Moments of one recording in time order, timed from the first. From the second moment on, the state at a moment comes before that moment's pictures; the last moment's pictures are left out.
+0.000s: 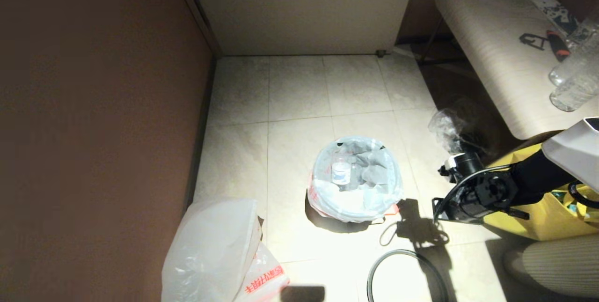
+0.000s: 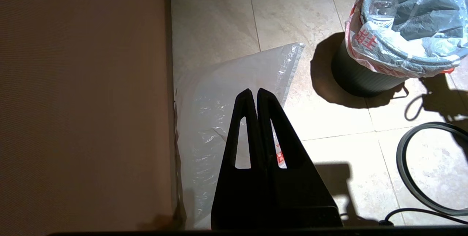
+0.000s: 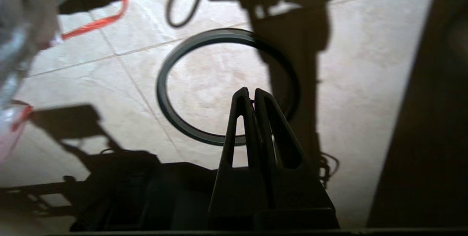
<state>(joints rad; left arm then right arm) 0.00 0.00 -0.01 0.03 0.00 0.02 0.10 2.25 -1.19 -0.05 -0.05 0.24</state>
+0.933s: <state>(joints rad) 0.00 0.00 -0.01 0.03 0.00 0.02 0.12 2.34 -1.25 -0.27 0.12 0.34</state>
